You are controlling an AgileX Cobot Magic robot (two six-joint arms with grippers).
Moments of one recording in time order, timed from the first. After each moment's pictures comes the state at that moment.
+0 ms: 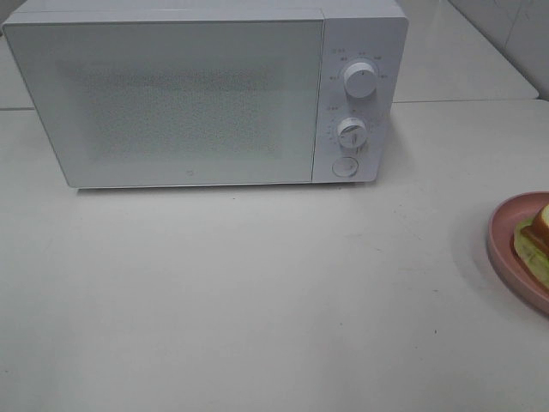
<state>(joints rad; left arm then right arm) 0.02 0.00 -0.52 -0.09 1.09 0.07 0.02 0.00 -0.50 -0.10 1.01 0.08</state>
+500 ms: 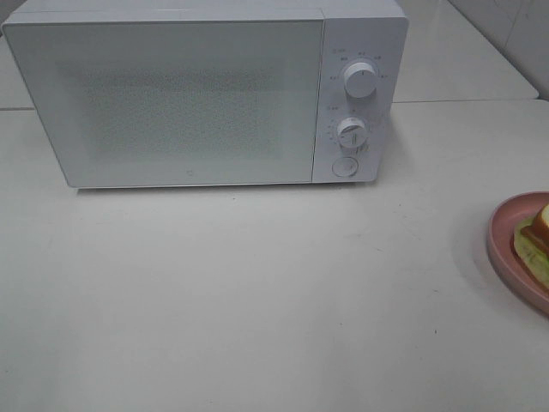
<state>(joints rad) 0.02 0.00 -0.52 -0.09 1.09 0.07 0.02 0.00 -0.50 -0.10 1.01 0.08</state>
